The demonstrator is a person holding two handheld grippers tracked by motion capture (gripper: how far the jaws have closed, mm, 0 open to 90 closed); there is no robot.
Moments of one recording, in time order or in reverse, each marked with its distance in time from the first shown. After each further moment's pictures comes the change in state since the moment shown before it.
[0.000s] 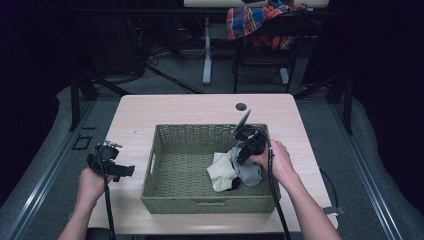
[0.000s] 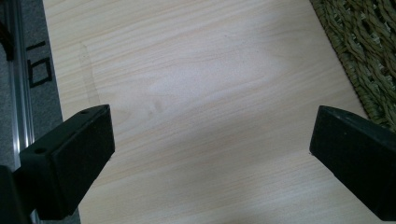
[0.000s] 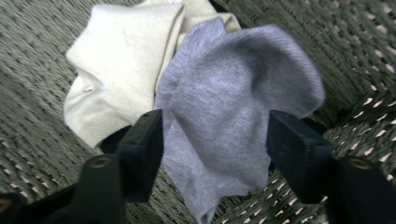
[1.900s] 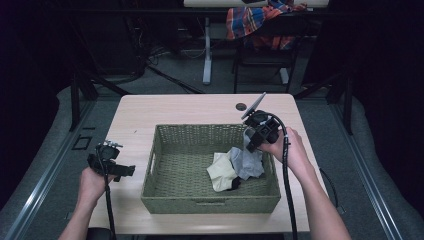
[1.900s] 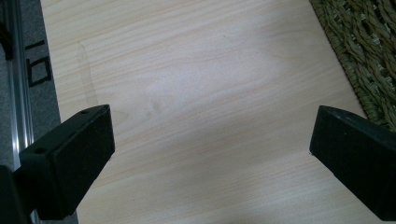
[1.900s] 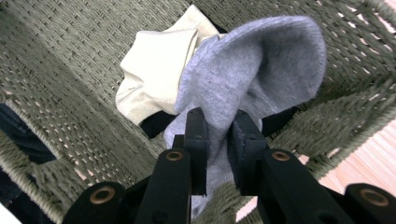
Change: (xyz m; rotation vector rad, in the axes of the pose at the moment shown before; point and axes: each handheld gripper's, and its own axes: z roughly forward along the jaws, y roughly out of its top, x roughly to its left) left arm -0.001 0.001 0.002 0.003 0.001 -0.003; right arm -0.004 -0.009 -0.074 -0.069 0.064 0.037
